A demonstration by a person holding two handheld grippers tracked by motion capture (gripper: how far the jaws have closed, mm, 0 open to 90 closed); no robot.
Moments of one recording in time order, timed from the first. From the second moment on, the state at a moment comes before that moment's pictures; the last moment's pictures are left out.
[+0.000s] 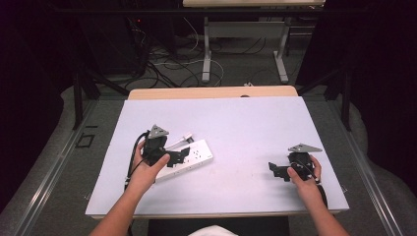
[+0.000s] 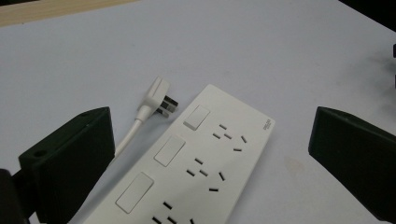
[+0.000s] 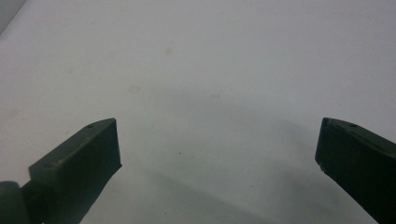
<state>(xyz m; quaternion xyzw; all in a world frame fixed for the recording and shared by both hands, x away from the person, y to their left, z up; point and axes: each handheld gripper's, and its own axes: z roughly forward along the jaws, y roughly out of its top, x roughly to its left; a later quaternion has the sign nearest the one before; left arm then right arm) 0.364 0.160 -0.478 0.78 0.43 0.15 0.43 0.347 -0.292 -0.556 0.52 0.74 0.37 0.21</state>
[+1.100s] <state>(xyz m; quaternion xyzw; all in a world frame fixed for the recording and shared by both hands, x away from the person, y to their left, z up) 0.354 0.233 -0.494 0.73 0.51 0.20 0.40 0.347 -0.292 -0.557 0.52 0.74 0.37 0.21</state>
